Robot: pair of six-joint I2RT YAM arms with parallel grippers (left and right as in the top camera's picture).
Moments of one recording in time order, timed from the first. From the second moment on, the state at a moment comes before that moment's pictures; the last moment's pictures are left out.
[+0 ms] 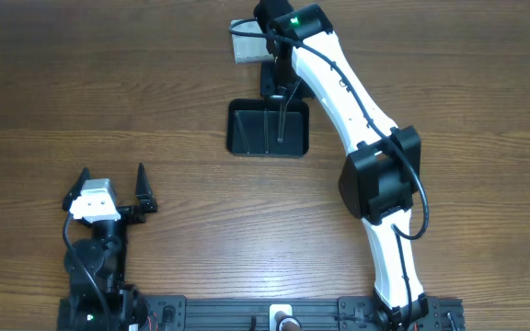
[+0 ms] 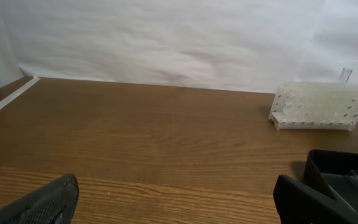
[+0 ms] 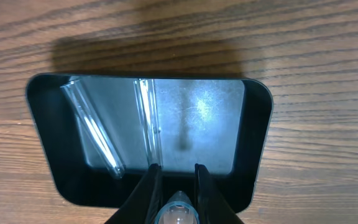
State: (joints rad) left arm 0.05 0.01 0.01 -0.07 -0.03 -0.04; right arm 0.44 2.32 2.24 -1.38 -0.03 0.48
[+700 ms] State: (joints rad) left arm 0.05 0.01 0.01 -0.07 -0.03 -0.04; right arm 0.44 2.43 2.24 -1.38 -0.03 0.48
